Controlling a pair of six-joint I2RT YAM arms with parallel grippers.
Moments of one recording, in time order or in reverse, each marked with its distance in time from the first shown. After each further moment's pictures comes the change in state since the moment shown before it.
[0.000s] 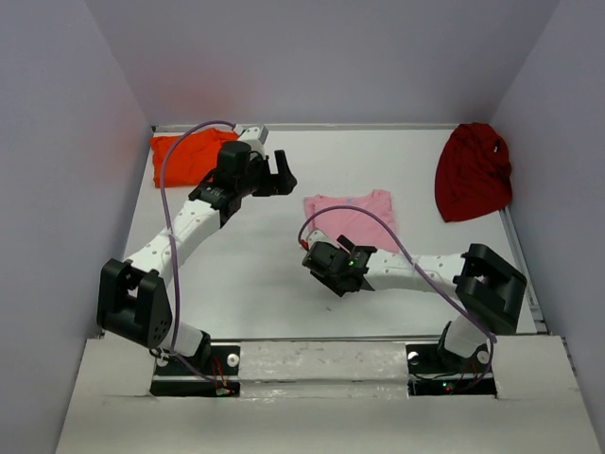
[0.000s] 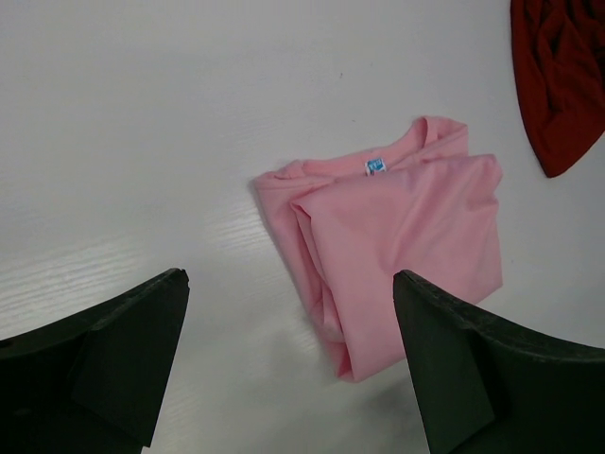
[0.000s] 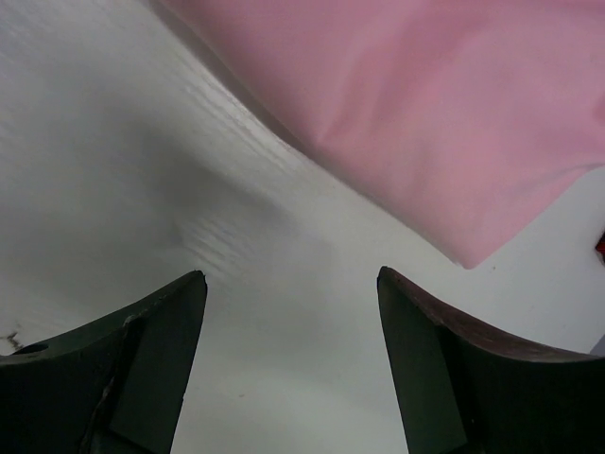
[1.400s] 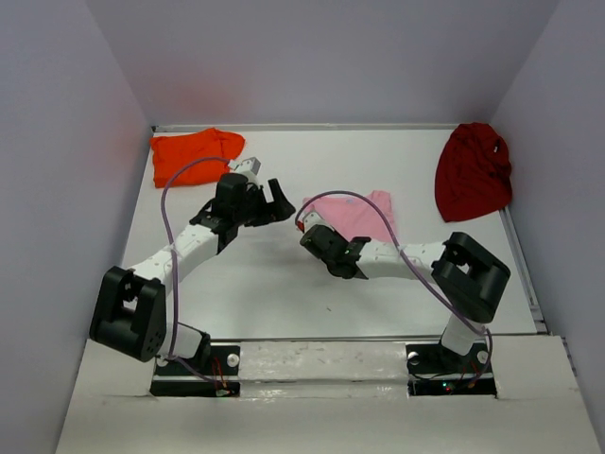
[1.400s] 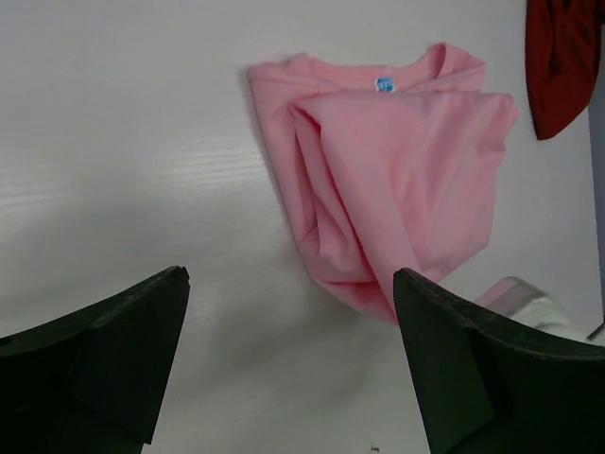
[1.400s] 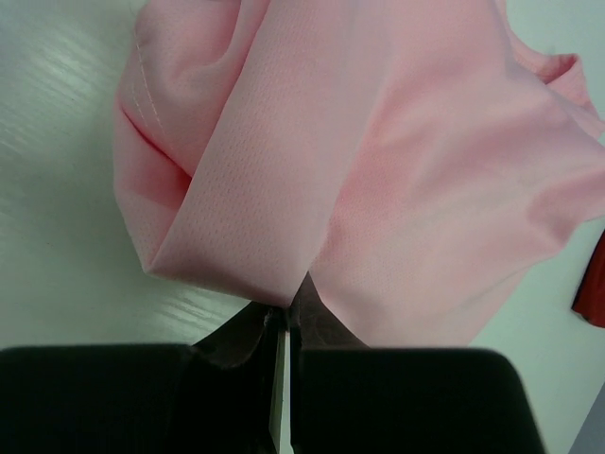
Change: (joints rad) left arm 0.006 -0.058 -0.220 0.122 0.061 -0.142; right arm -0.101 0.150 0.004 0.322 0.101 -0.121
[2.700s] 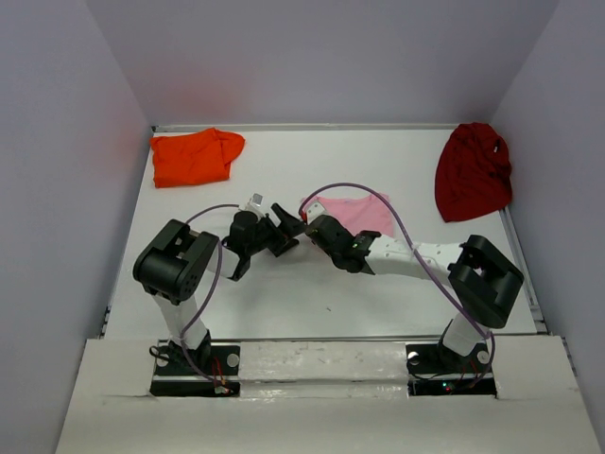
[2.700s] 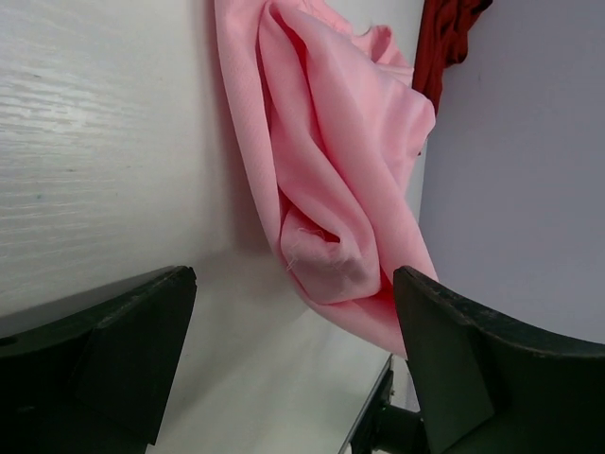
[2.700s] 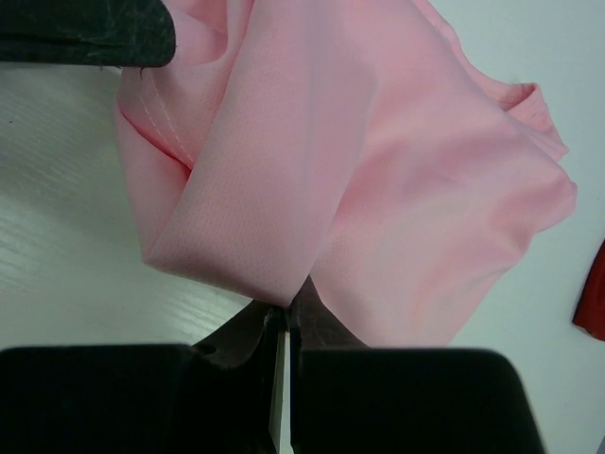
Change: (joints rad) left arm -0.047 0.373 -0.428 0.938 0.156 -0.625; right arm -0.028 -0.095 0.019 -0.007 -0.061 -0.009
